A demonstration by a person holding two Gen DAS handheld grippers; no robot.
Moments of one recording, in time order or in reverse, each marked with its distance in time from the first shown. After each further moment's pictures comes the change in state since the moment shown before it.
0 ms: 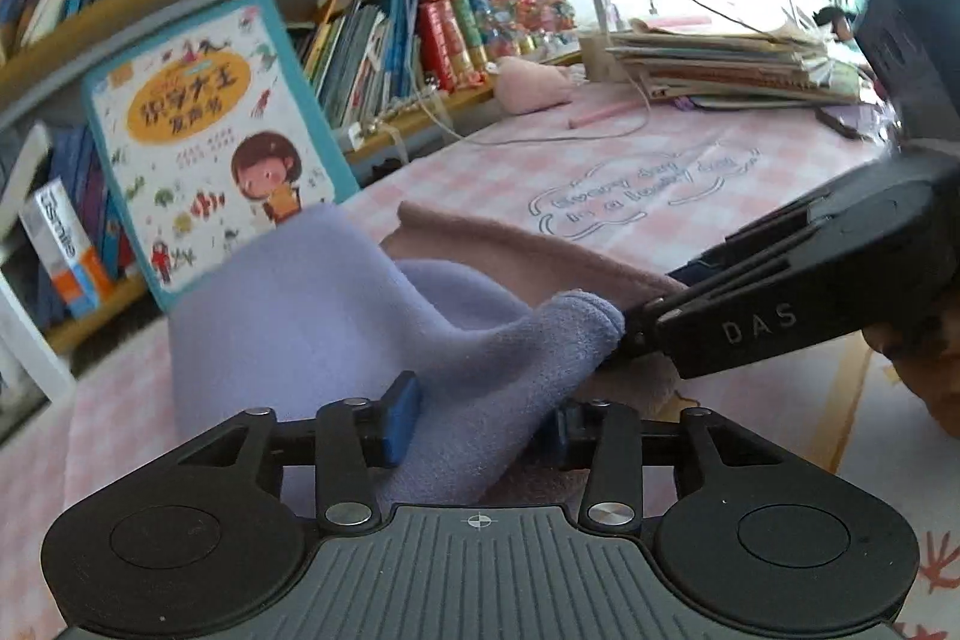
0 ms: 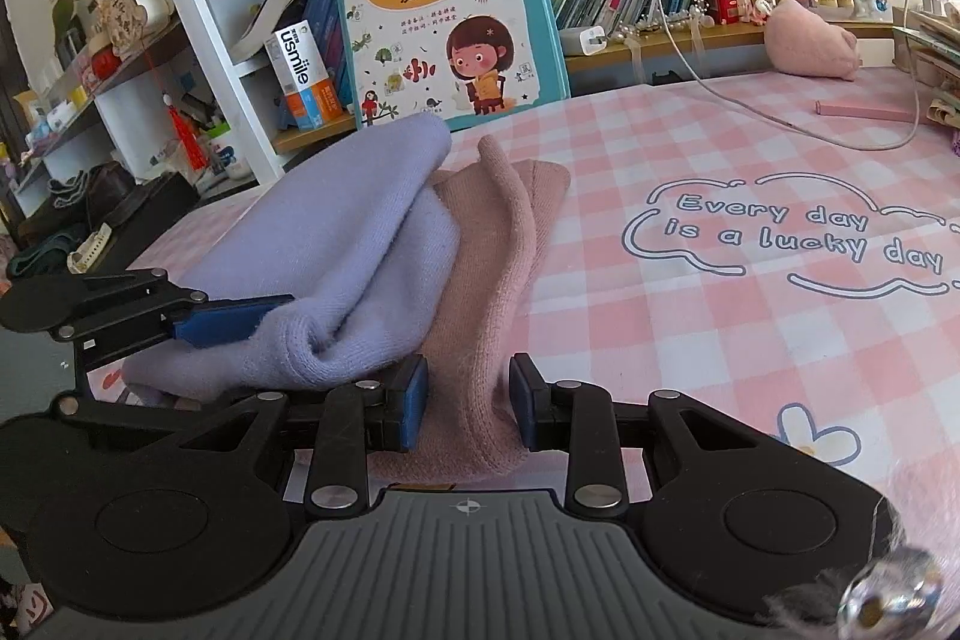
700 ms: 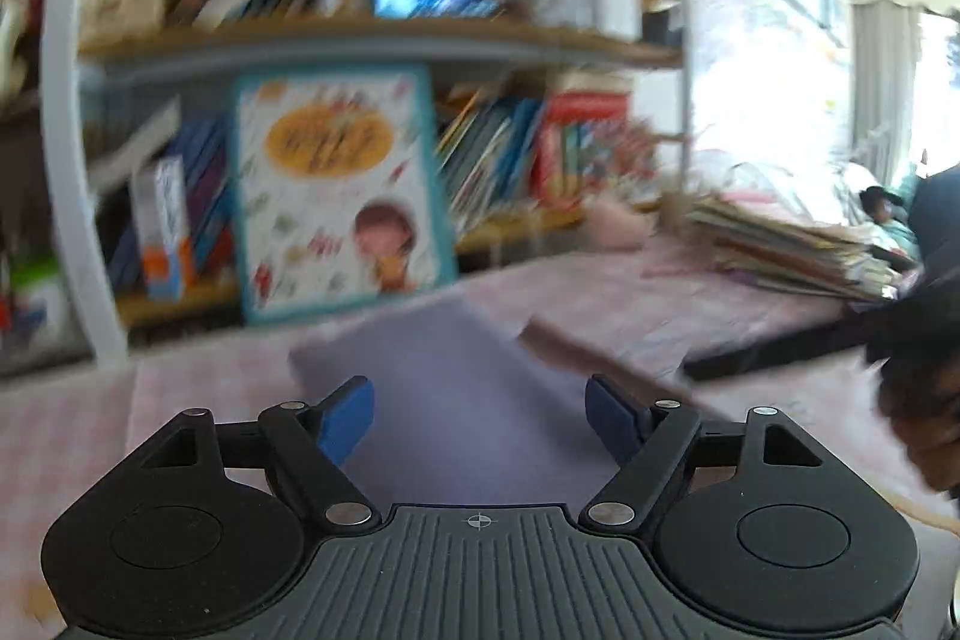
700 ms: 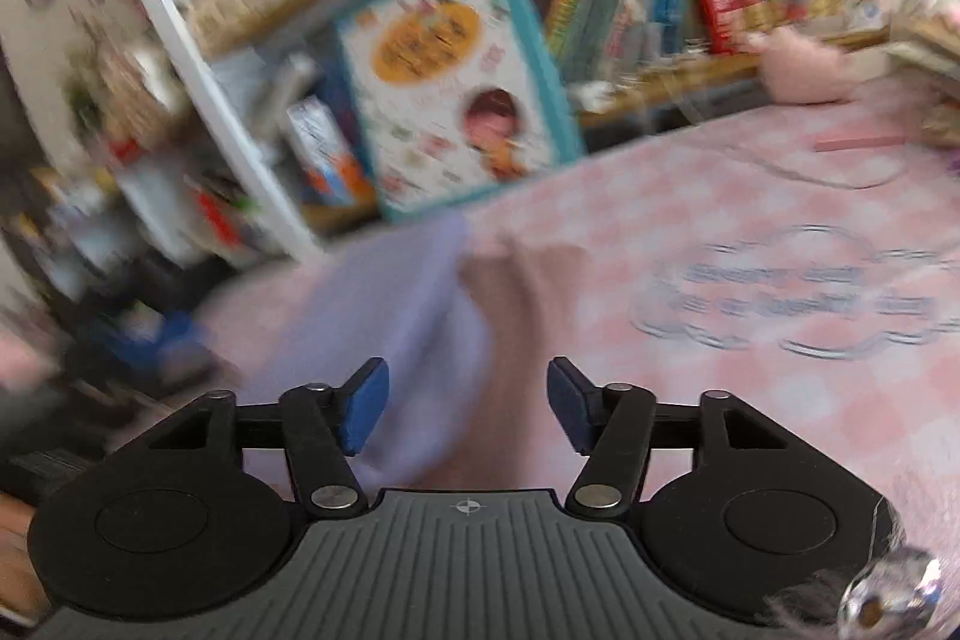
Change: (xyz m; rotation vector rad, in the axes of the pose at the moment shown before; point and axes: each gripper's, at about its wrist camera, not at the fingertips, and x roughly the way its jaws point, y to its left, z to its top) left arm -0.053 0.087 -0.005 -0.295 -0.180 0.009; right arm -0.027 -0.004 0.039 0.134 -0.075 0.135
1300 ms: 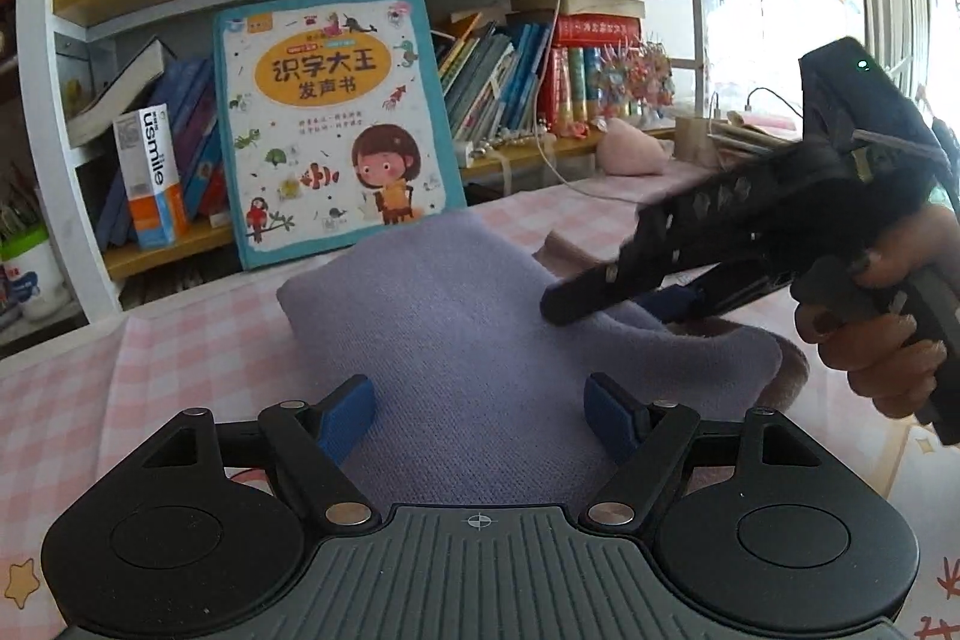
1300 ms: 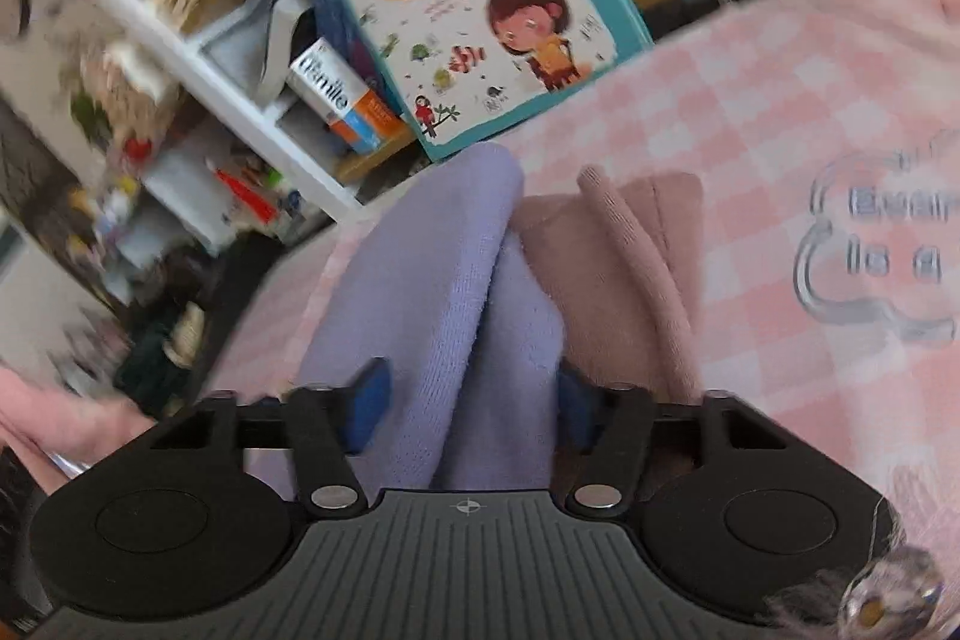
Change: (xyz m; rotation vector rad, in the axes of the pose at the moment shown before) left arm 0.028 -0.003 -0.022 0.057 0.083 0.031; right arm 0.099 0.000 0.015 0.085 0.190 0.076
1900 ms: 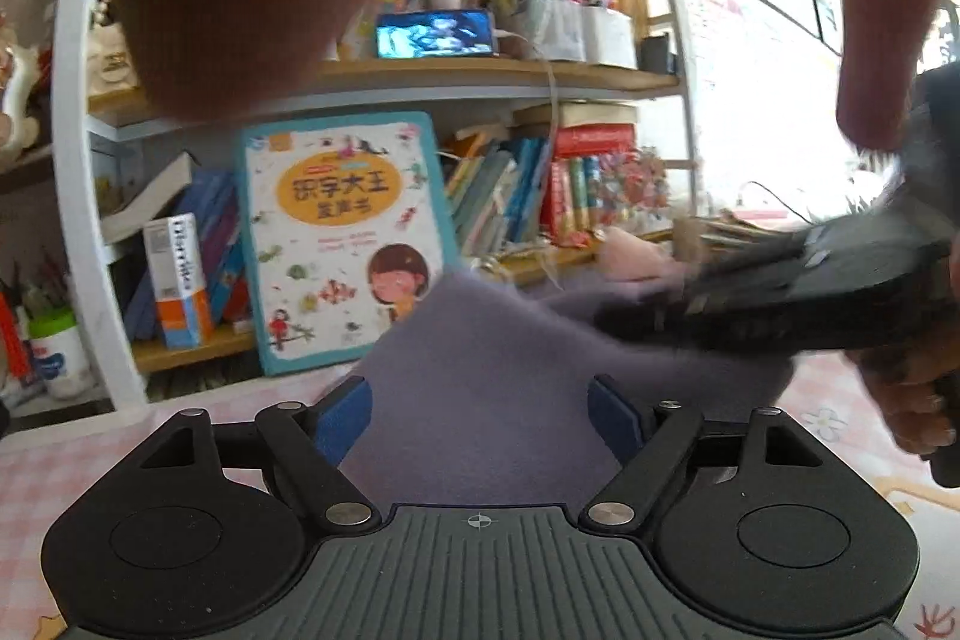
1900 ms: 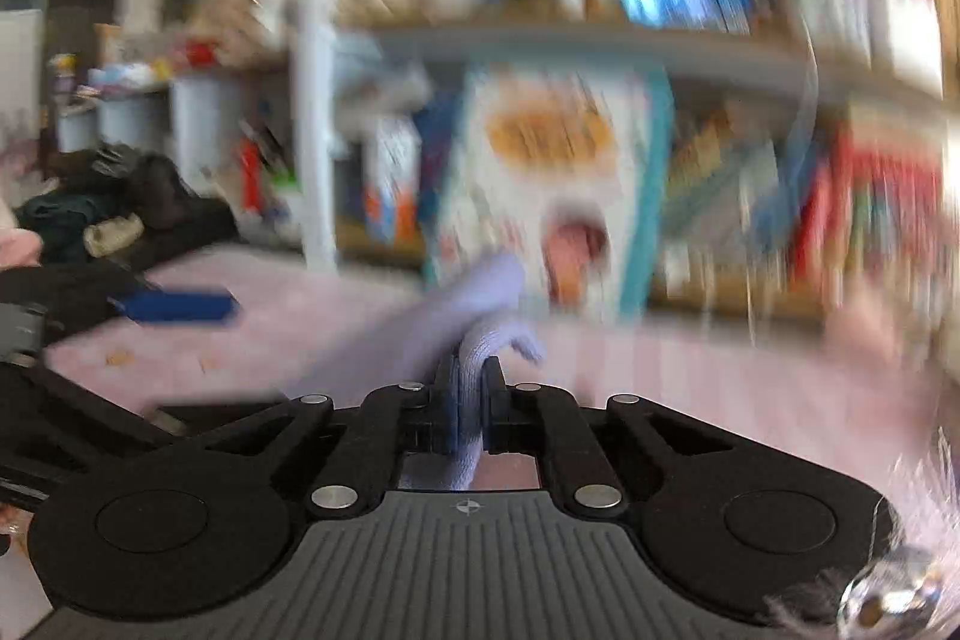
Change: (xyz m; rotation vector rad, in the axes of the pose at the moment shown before) left arm -0.034 -0.006 0.012 0.030 -0.196 0.014; right arm -0.054 0.069 -0.027 -0.518 -0.237 -0.256
